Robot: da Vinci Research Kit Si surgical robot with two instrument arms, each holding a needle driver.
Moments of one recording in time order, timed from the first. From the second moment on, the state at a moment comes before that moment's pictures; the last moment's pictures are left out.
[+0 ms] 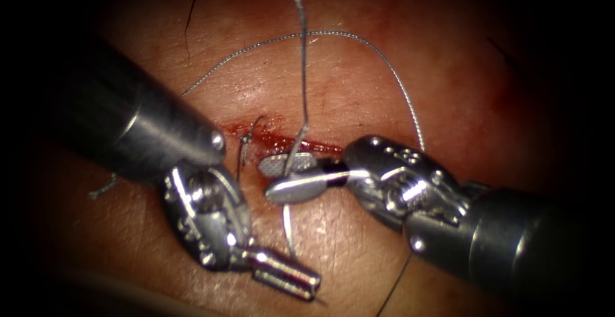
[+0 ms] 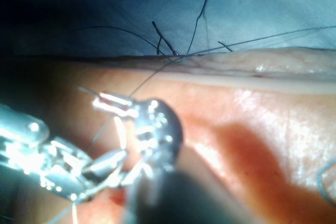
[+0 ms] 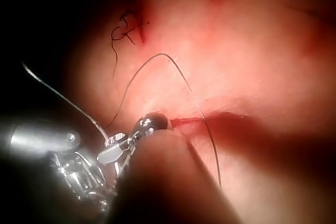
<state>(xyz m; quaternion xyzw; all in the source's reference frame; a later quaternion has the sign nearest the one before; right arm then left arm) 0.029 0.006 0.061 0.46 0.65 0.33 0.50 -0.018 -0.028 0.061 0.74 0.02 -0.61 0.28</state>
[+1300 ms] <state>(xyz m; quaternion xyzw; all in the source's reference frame) 0.024 0.014 0.067 0.04 0.70 0.18 0.69 -0.015 -0.027 0.061 0.58 0.09 -0.79 -0.15</state>
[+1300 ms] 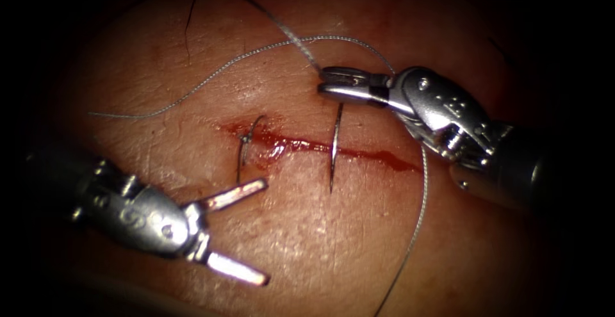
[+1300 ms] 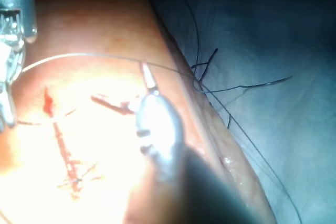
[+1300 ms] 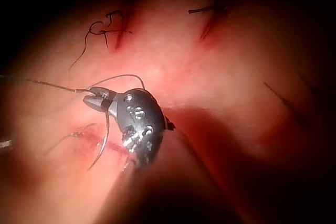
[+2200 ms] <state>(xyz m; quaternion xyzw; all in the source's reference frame) 0.028 0.016 0.067 -0.20 0.67 -0.03 0.72 -0.015 -0.028 0.071 0.49 0.08 -0.83 -0.25</state>
